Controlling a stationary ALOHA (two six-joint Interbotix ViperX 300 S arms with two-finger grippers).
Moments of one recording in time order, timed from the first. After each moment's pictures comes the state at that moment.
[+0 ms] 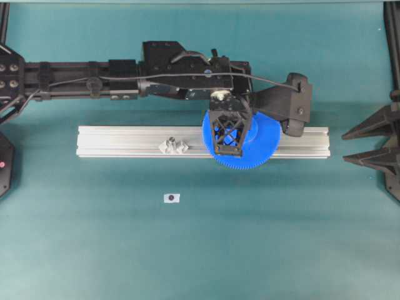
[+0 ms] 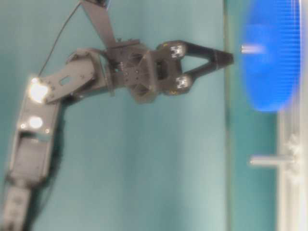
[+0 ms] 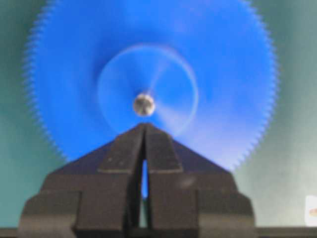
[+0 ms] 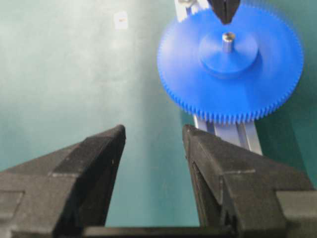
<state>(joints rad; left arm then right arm) 0.11 0.50 -0.36 0.02 1.07 0.26 0.01 -1.18 1.21 0.02 0.44 0.18</state>
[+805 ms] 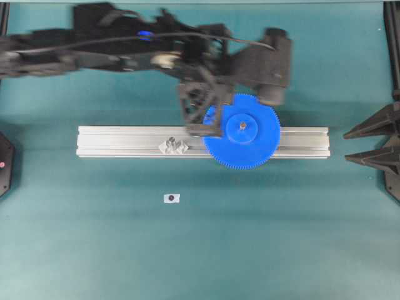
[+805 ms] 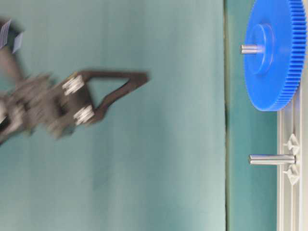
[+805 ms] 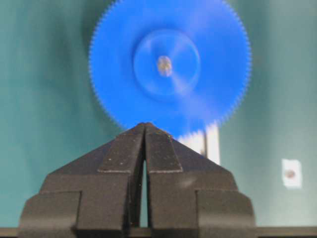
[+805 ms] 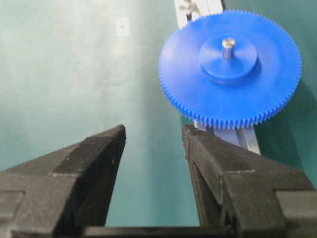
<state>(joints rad) 0.13 0.19 -0.21 0.02 1.04 0.25 0.01 -1.20 1.21 0.02 0.44 0.18</state>
